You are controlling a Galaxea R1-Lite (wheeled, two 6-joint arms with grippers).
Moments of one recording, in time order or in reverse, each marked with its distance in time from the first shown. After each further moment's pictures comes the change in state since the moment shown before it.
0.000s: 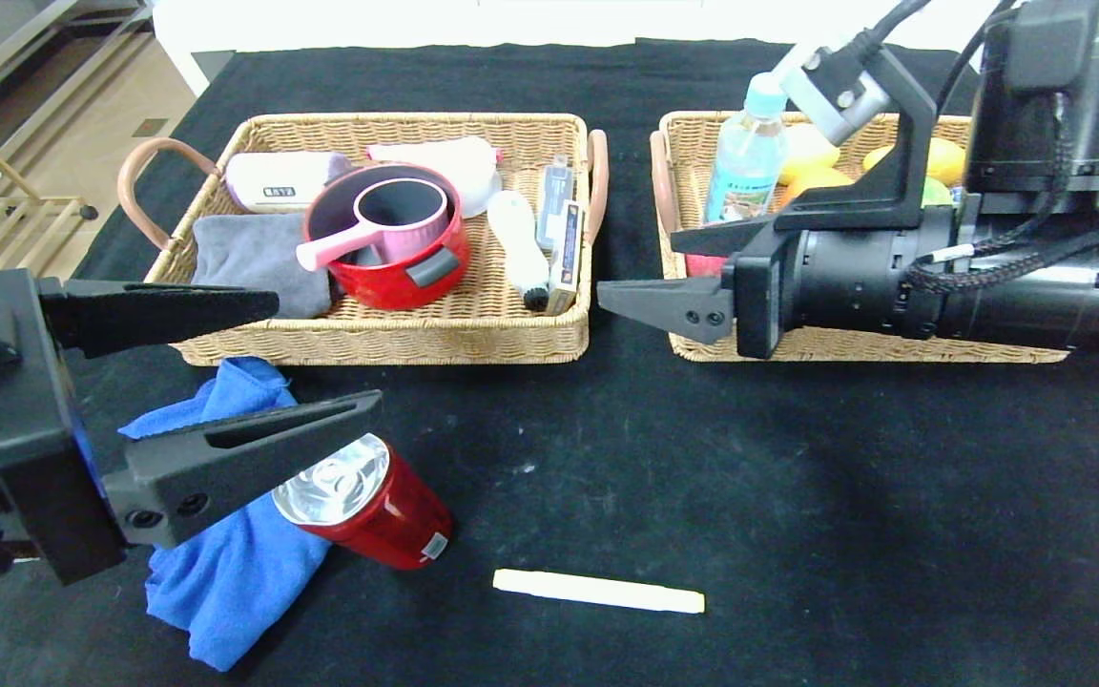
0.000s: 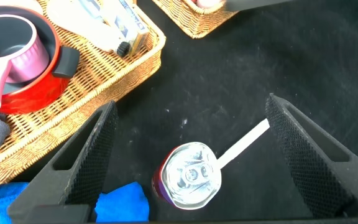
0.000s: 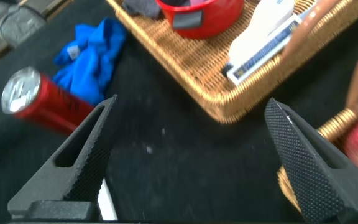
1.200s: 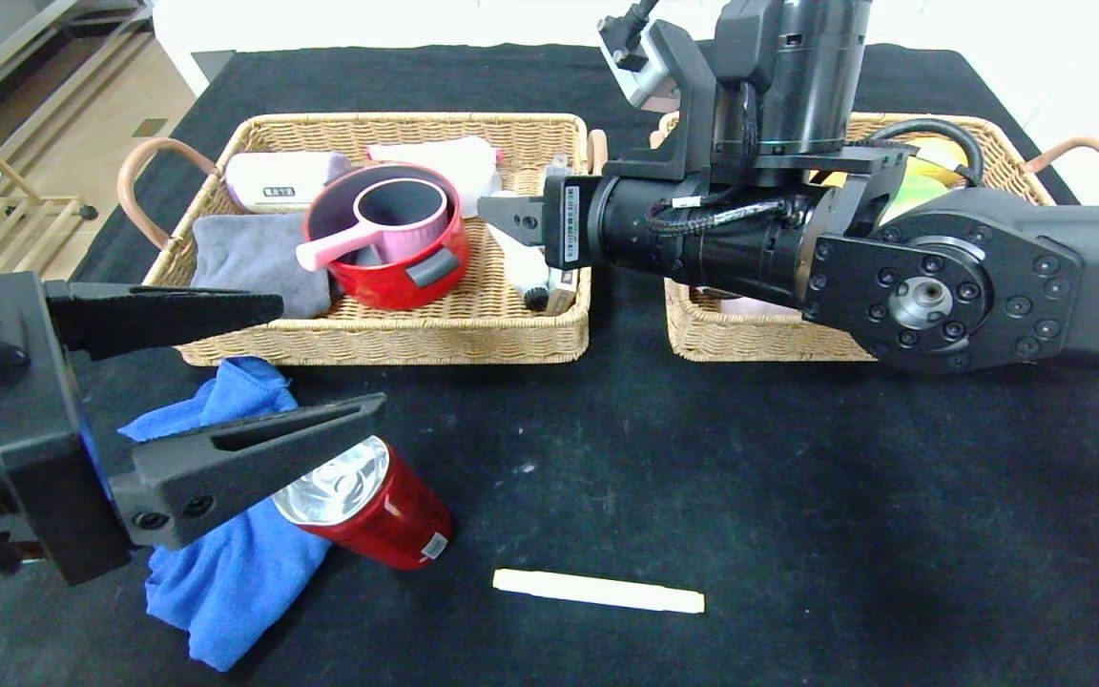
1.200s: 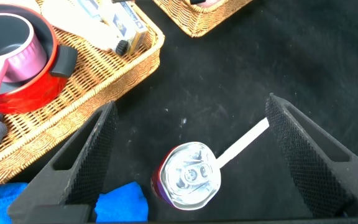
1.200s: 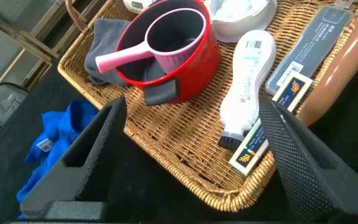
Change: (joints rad) left arm 0.000 0.004 0.001 0.000 -0.003 0.000; right arm 0.123 0.359 -0.489 0.006 -0.299 0.238
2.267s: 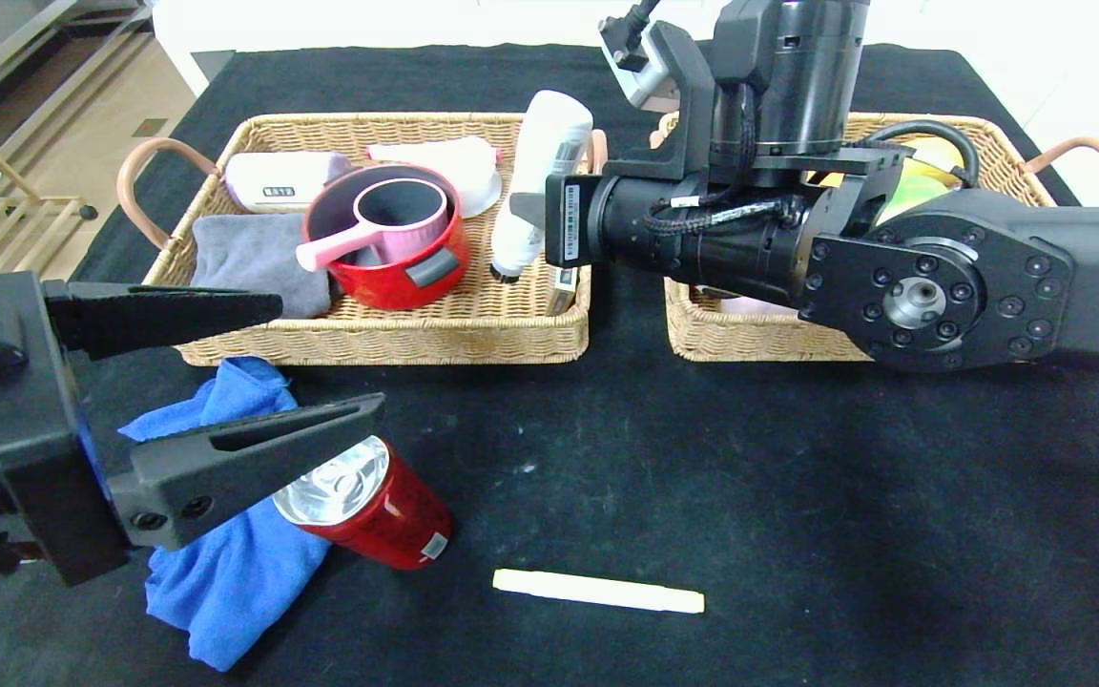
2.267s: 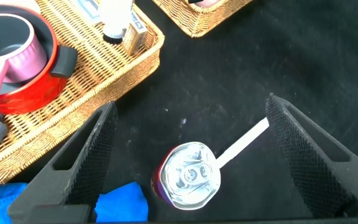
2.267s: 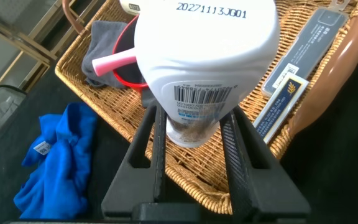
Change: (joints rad) left arm 0.000 -0.001 0.000 0.000 -0.001 0.000; right arm -0.001 0.006 -0.007 -0.006 -0.006 0.002
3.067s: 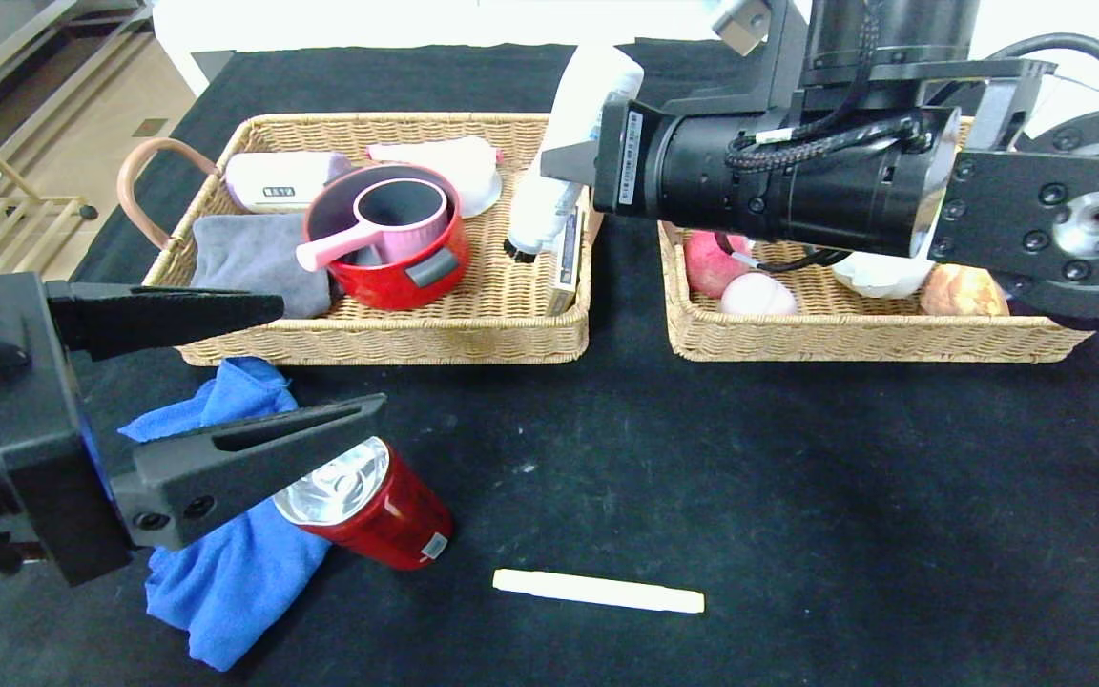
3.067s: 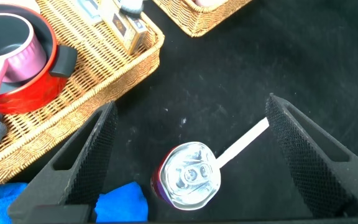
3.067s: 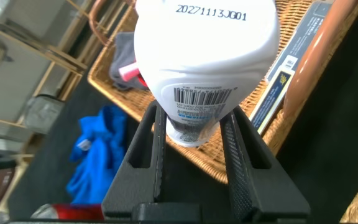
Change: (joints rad) left arm 0.000 0.001 0.000 0.000 0.001 0.000; right arm -0.023 -0.105 0.007 0.114 0.055 0.123
